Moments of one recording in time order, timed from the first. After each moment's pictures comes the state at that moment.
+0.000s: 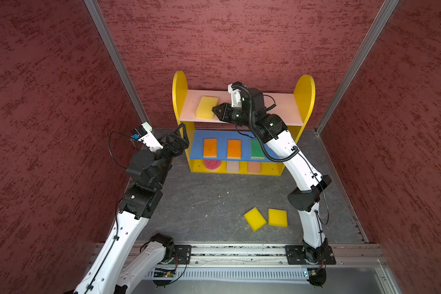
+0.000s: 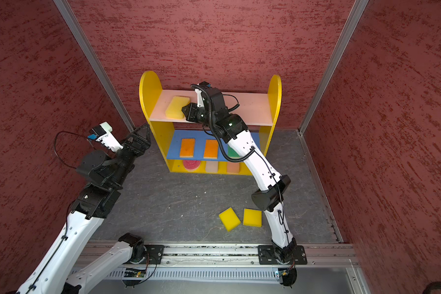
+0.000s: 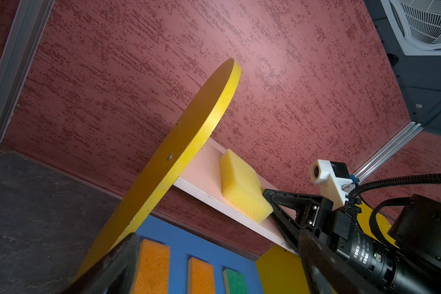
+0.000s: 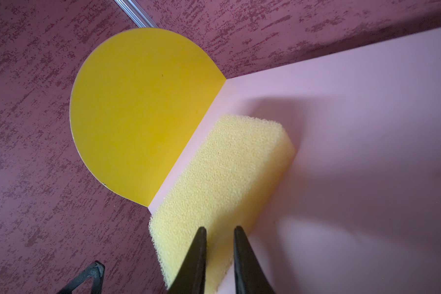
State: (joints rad) left arm -0.31 0.84 1.06 -0.11 -0.16 -0.69; right arm 0.67 2.12 2.61 -0.72 -0.18 0.66
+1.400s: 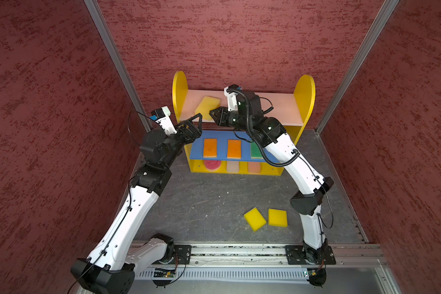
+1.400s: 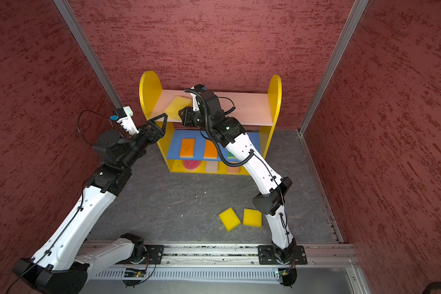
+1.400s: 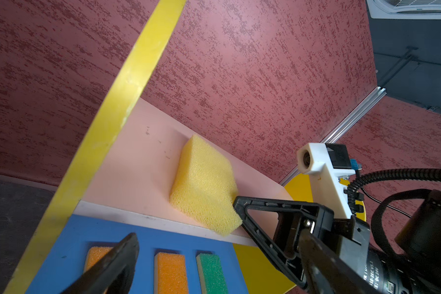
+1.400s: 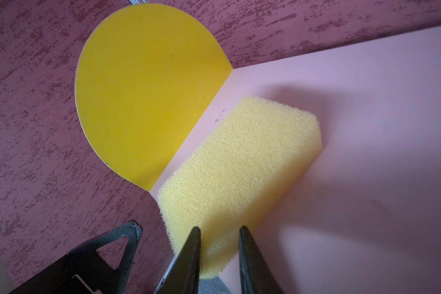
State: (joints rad) left arm -0.29 1.07 1.20 -0.04 0.08 -0.70; right arm 0.73 2.07 2.54 -0.72 -0.09 0.59
